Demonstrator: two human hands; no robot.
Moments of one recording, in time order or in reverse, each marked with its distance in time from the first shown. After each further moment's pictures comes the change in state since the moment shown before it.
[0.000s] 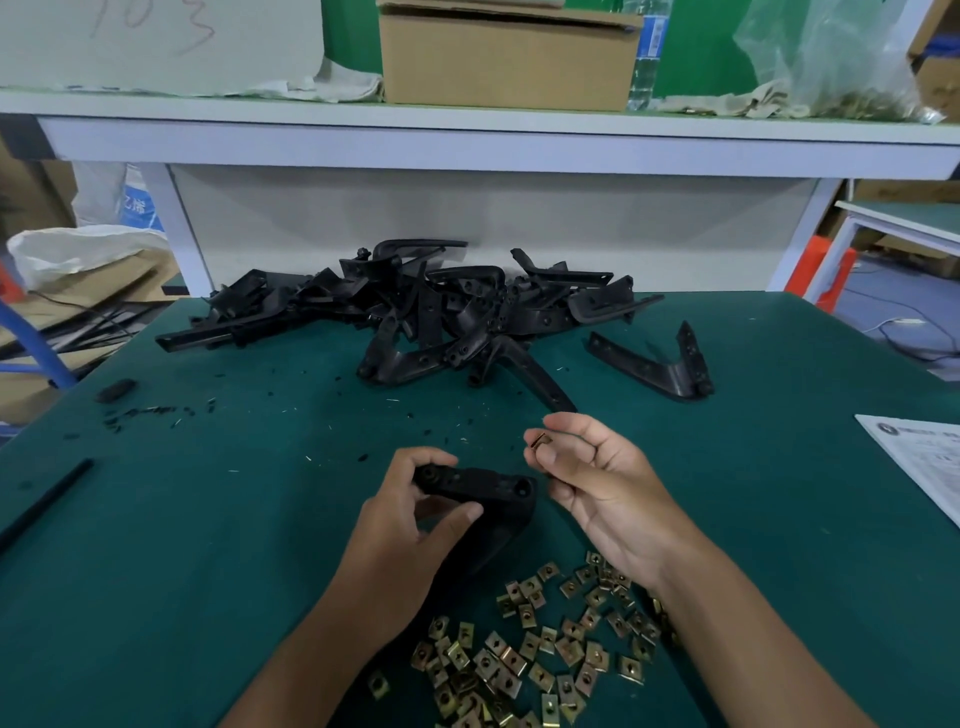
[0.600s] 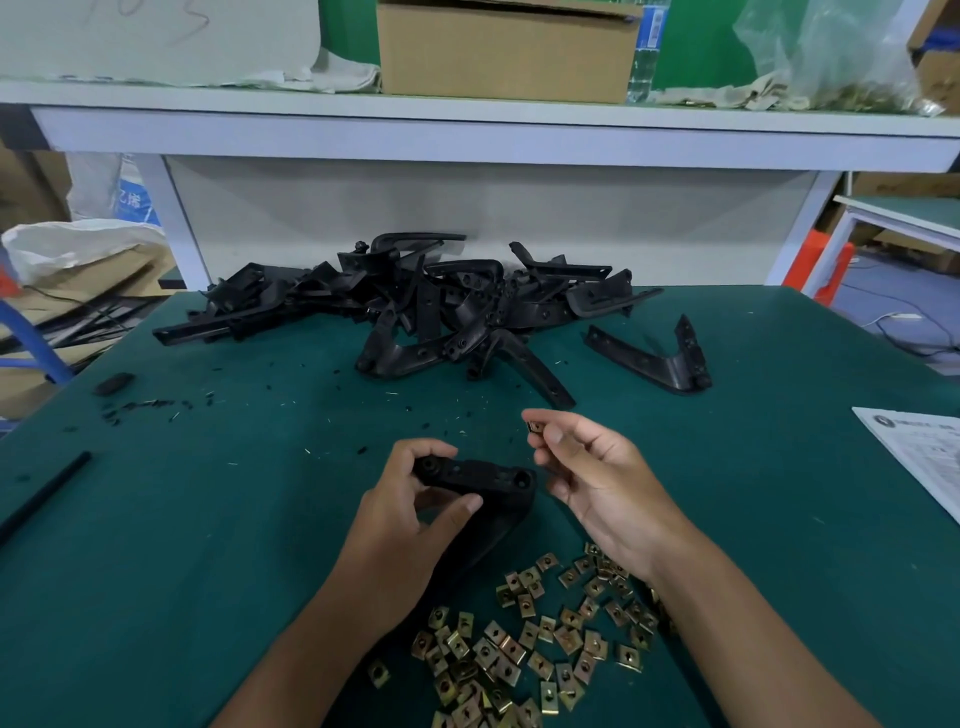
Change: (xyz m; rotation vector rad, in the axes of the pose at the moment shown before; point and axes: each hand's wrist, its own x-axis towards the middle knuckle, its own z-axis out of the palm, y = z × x) left_hand 0.000 -0.003 0.001 0.011 -0.006 0.005; right_hand -0.003 0.001 0.004 -0.111 -0.003 -0.003
